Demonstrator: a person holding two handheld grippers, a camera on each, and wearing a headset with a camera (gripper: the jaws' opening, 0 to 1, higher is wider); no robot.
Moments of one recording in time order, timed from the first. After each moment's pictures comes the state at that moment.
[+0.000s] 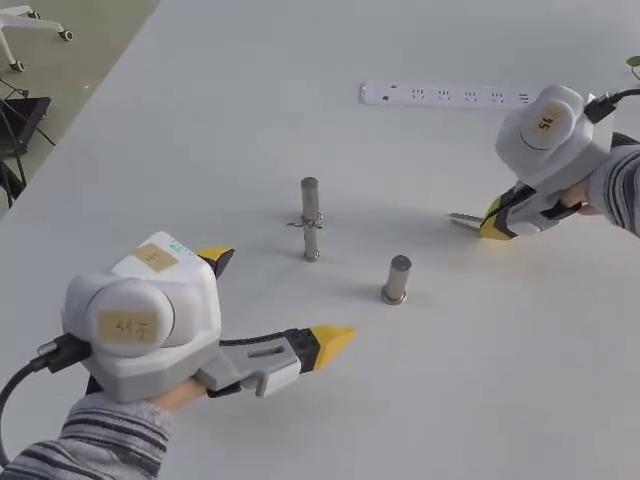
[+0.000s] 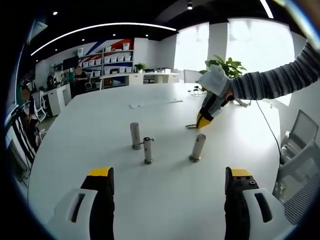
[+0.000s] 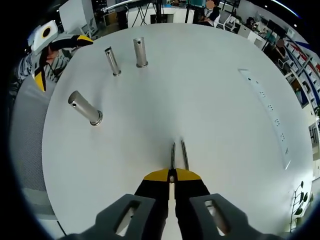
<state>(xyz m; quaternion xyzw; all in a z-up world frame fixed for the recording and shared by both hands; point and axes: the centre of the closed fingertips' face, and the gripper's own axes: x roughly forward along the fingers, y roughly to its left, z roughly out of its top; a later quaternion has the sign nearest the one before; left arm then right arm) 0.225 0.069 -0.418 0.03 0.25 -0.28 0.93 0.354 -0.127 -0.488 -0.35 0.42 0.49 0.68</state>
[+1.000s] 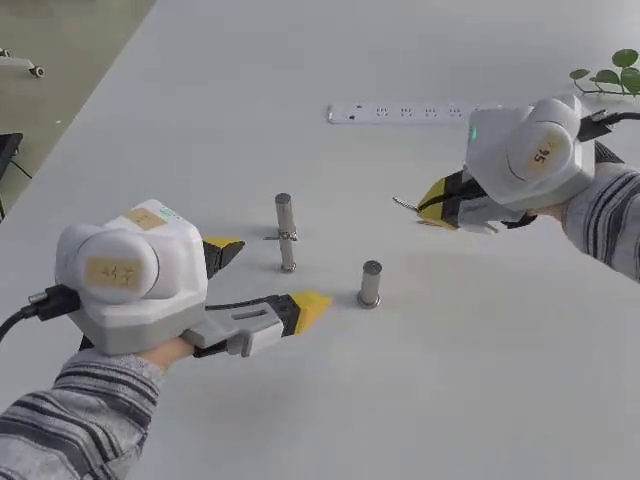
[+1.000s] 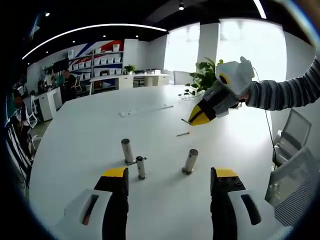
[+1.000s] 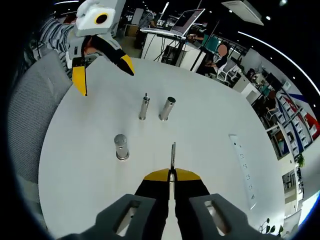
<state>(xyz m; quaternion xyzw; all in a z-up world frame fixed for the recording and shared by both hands) 0.243 0.049 -0.388 0.03 0.25 -0.32 0.91 0.320 -0.067 -0.400 -0.41 0.20 0.52 0.72</state>
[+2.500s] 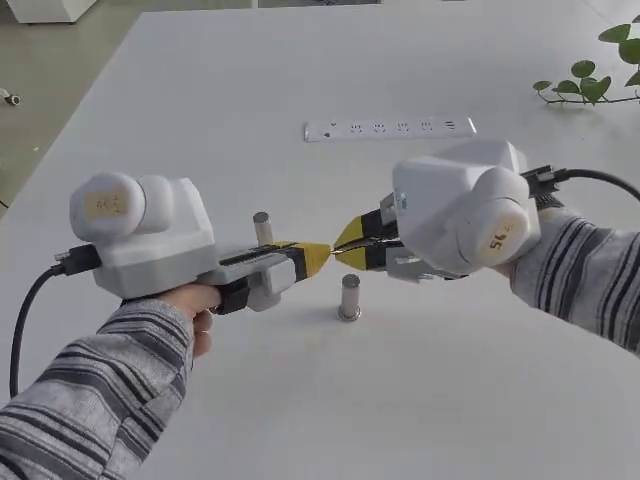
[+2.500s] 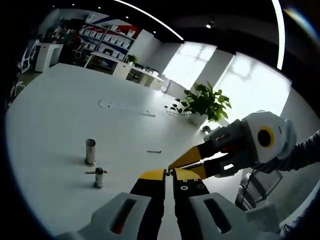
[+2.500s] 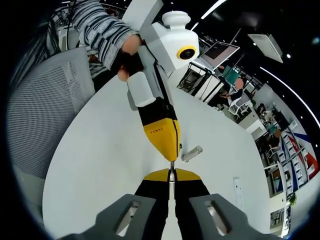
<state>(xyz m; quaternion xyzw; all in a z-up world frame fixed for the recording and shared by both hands) 0.257 -0.006 -0.365 -0.18 0.28 -0.36 0.87 0.259 -0.010 -0.377 -0.44 0.09 0.59 0.68</state>
